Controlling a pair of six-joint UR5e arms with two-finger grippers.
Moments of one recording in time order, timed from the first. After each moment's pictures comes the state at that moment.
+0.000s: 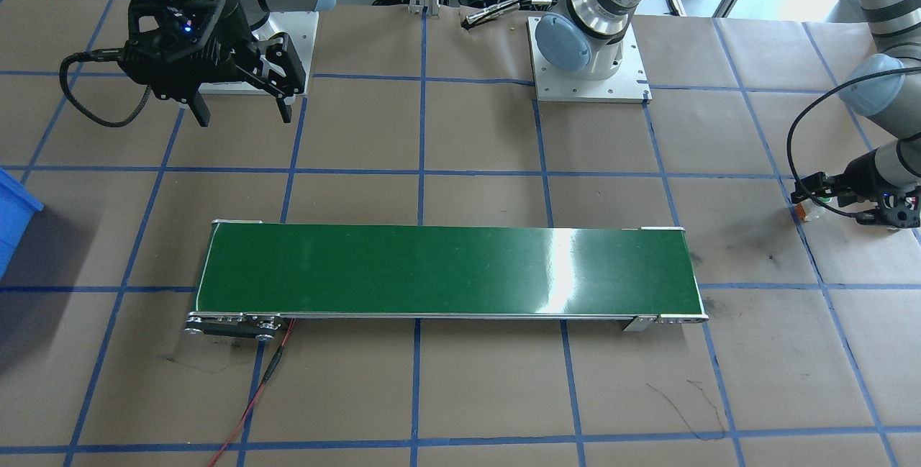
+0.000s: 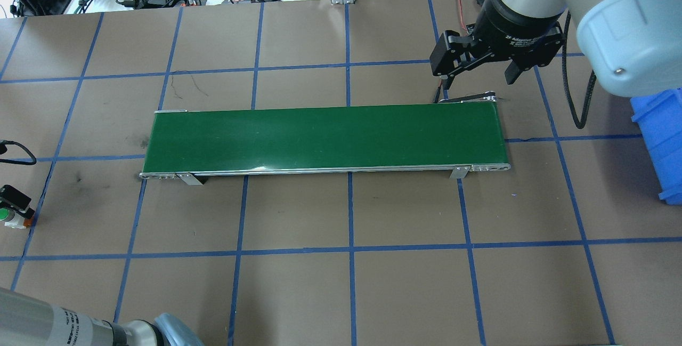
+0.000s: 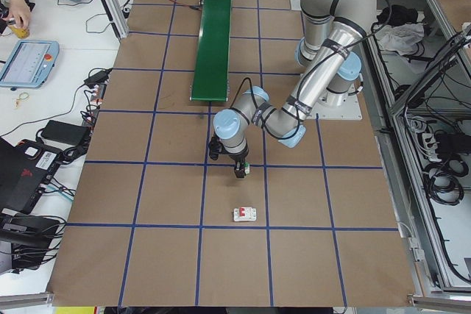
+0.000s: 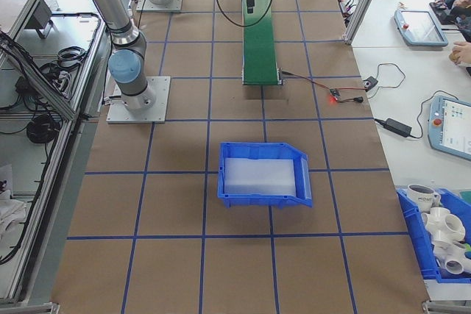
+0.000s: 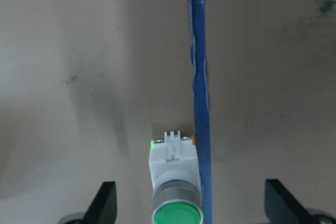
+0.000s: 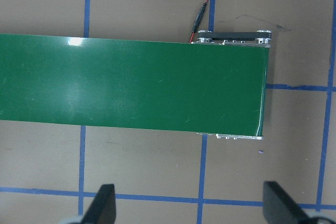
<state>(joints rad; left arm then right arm) -0.68 -1.96 -1.85 -1.03 1.75 0.95 1.65 -1.62 1.59 -1.64 -1.55 0.03</state>
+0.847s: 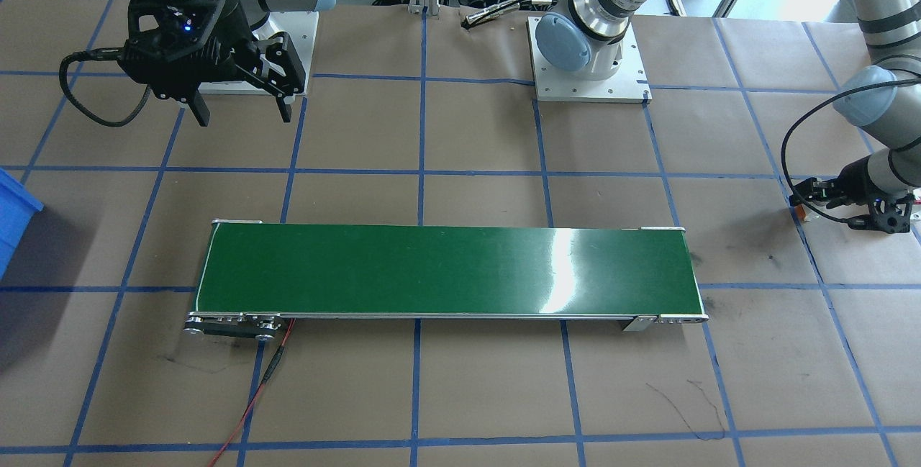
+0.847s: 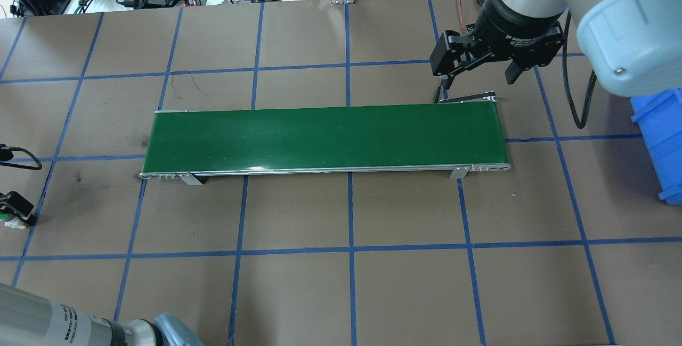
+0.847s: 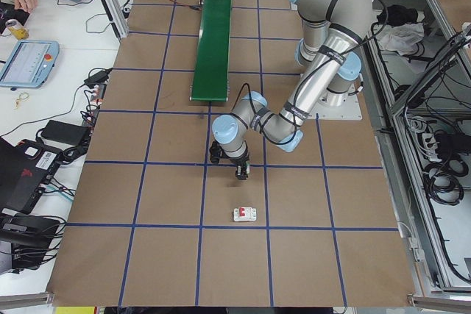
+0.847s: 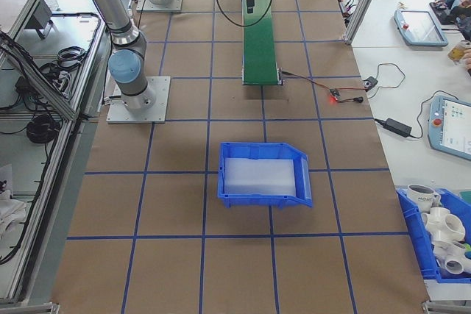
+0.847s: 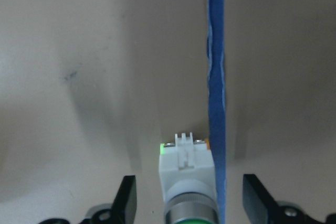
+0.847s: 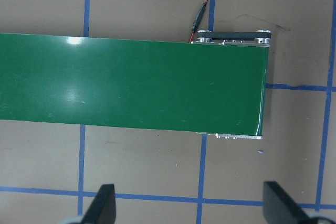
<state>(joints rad) -0.68 -2.00 -1.85 -1.00 1.79 0.95 1.65 -1.62 1.59 -1.63 -1.55 0.03</state>
